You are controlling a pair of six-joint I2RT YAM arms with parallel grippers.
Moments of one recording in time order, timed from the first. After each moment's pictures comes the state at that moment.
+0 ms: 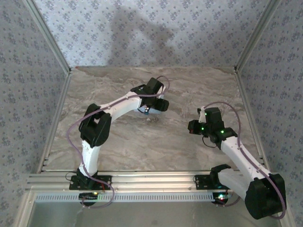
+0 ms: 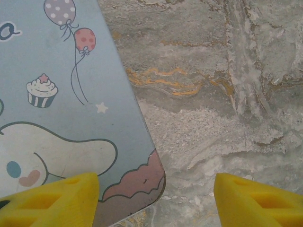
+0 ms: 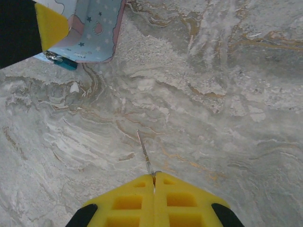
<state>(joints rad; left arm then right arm) -0.73 2.04 1.64 -0.57 0.09 -0.28 0.26 0.96 0.57 -0.41 -0.29 0.42</state>
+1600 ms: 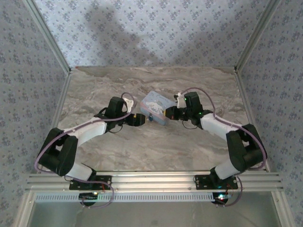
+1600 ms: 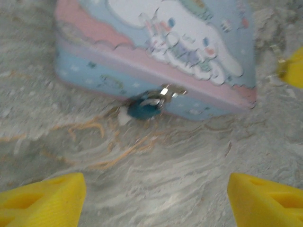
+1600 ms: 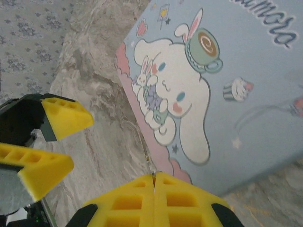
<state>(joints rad) -0.50 1.48 0.77 -0.03 0.42 -0.35 0.40 1.53 0.82 0.04 -0.57 0.51</state>
